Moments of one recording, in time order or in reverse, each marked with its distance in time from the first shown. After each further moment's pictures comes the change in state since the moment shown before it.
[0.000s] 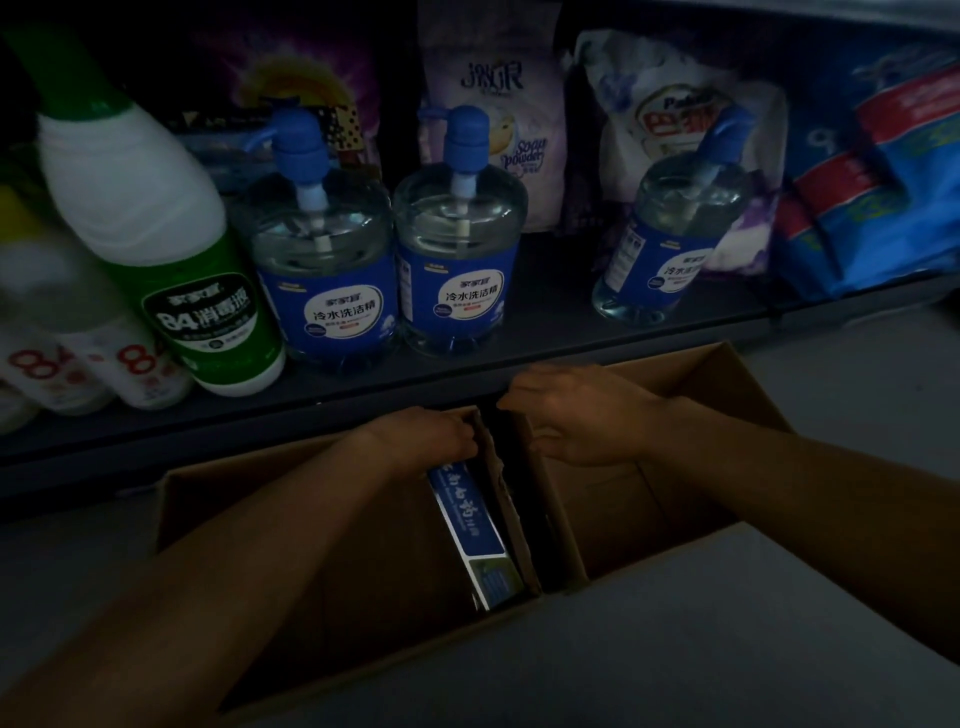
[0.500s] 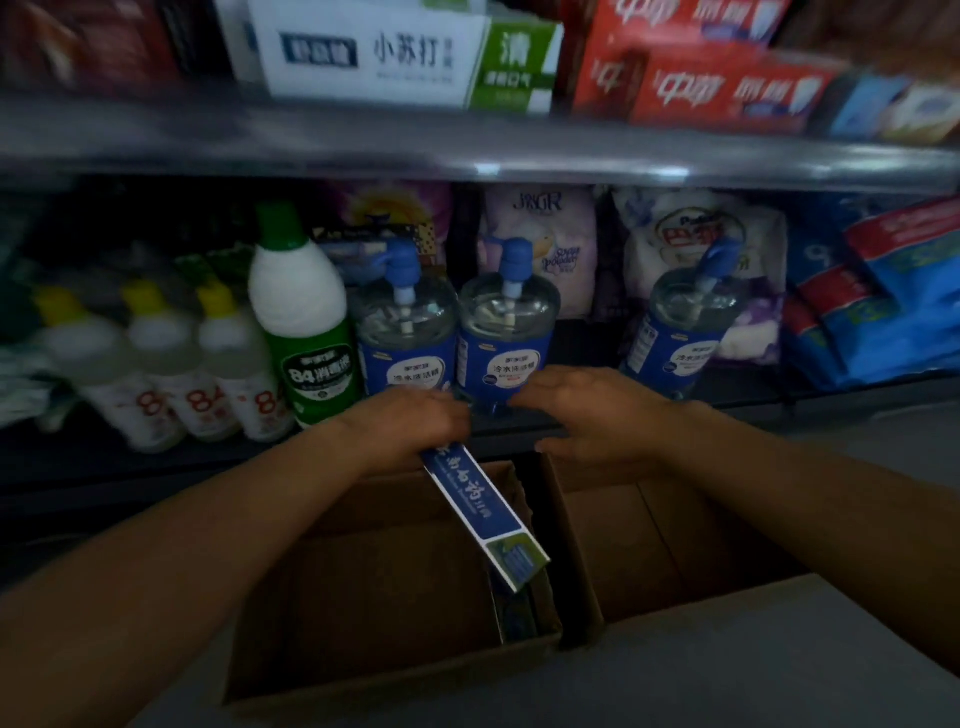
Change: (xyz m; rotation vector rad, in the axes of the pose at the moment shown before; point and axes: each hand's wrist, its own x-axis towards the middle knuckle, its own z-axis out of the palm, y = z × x) left_hand -0.120 -0.009 -0.074 0.068 0.289 -0.175; right_hand -0.005 -0.025 -0.084 -0.055 0.134 -0.006
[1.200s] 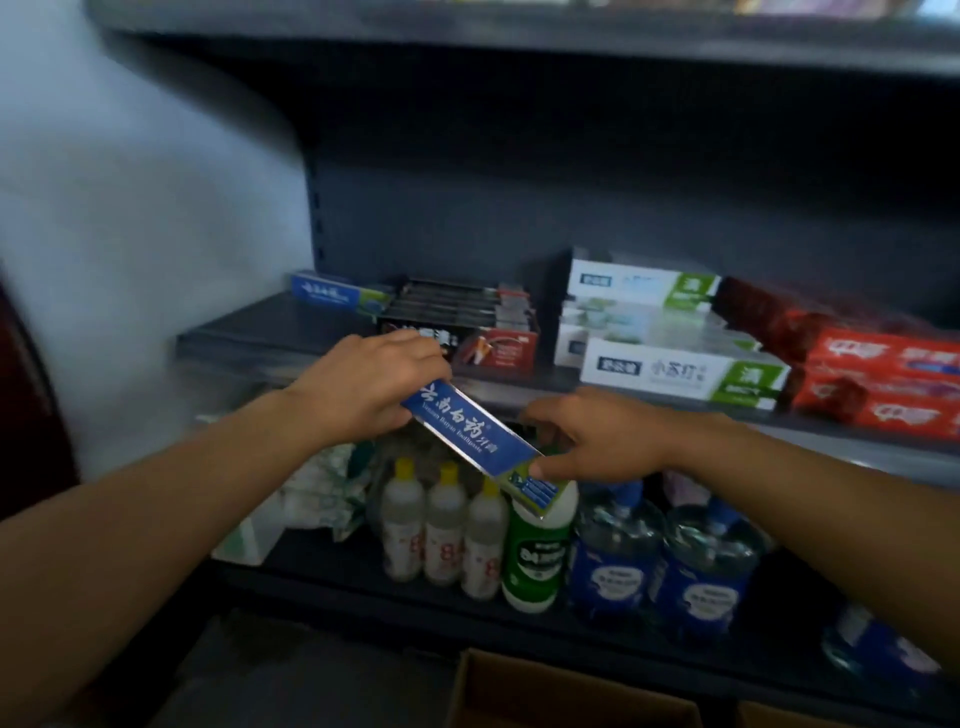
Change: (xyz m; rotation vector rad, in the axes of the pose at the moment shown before) left_hand -0.288 -0.106 -0.177 0.316 0.528 -0.557; right_hand 0.129 -0.148 -0.236 0.069 0.117 -0.230
